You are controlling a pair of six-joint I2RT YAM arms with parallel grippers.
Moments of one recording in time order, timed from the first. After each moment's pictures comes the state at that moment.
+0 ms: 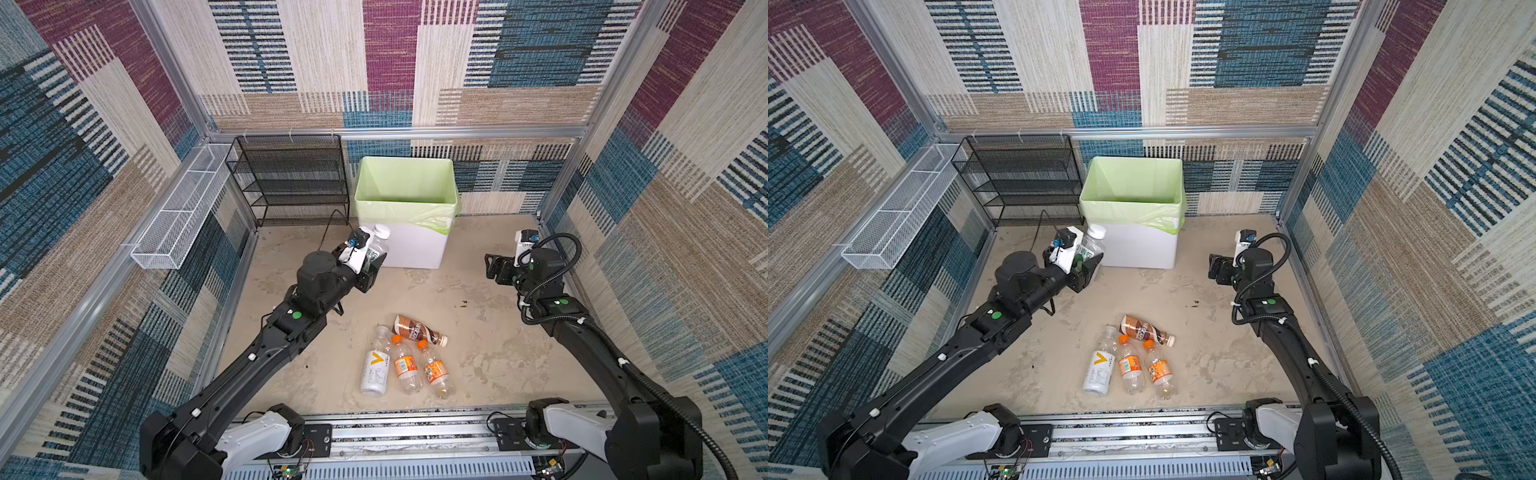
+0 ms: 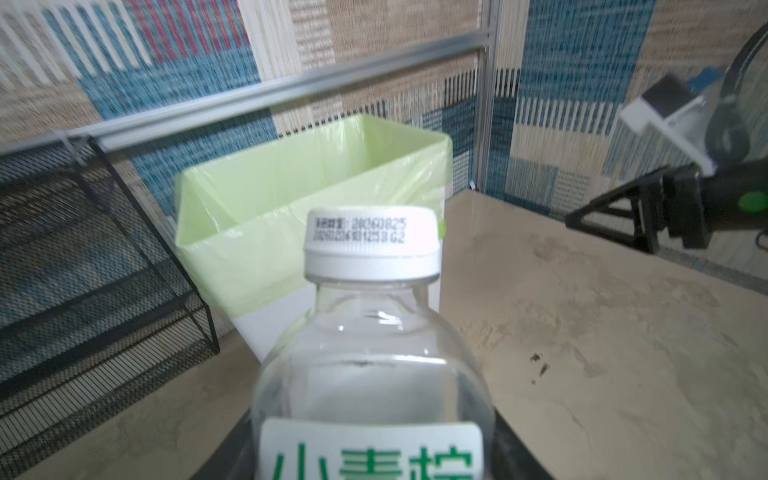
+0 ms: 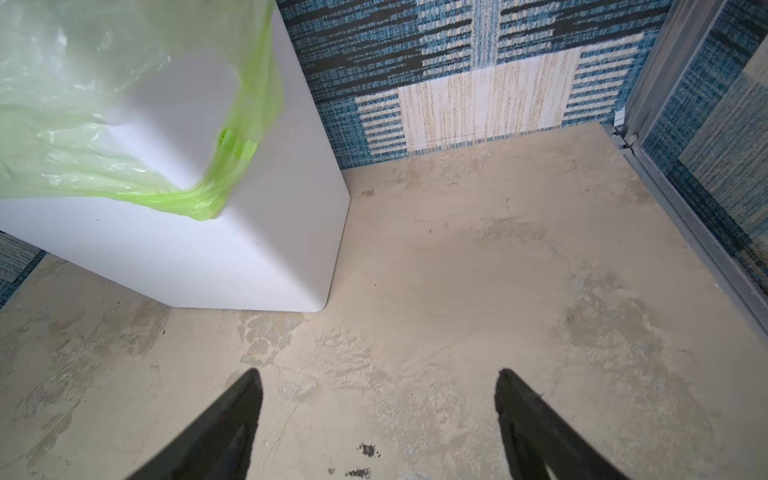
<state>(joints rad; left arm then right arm) -0.57 1.06 0.95 0.07 0.00 0.16 0.10 1.14 0.80 -0.07 -0.06 0.24</state>
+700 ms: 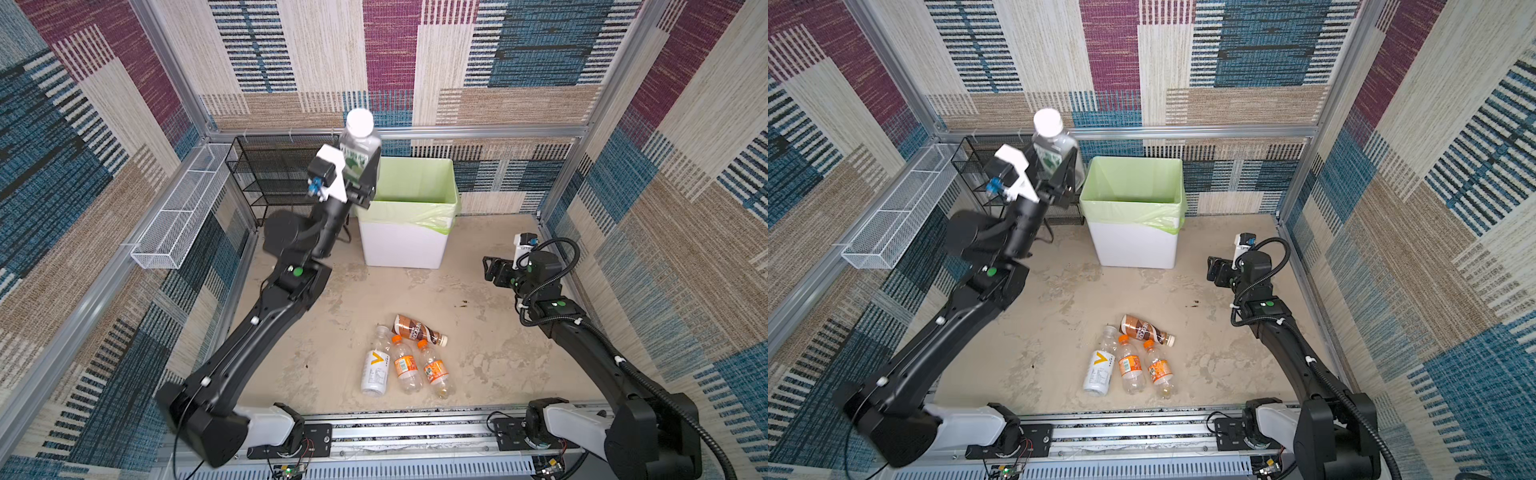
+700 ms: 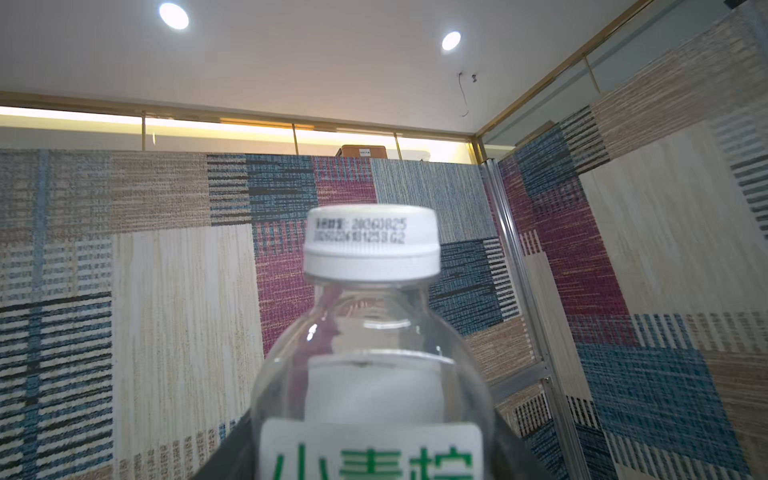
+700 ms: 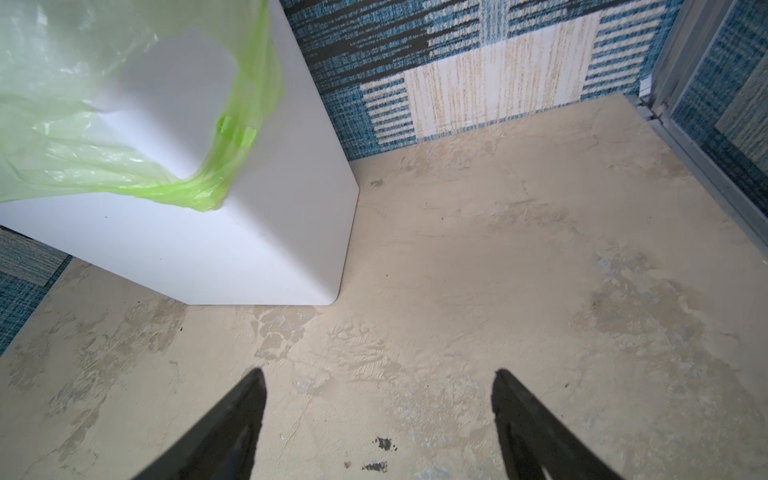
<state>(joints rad) -0.51 1.50 1.69 0.43 0.03 0.18 0.10 1.17 0.77 -0.03 -0.09 0.30</state>
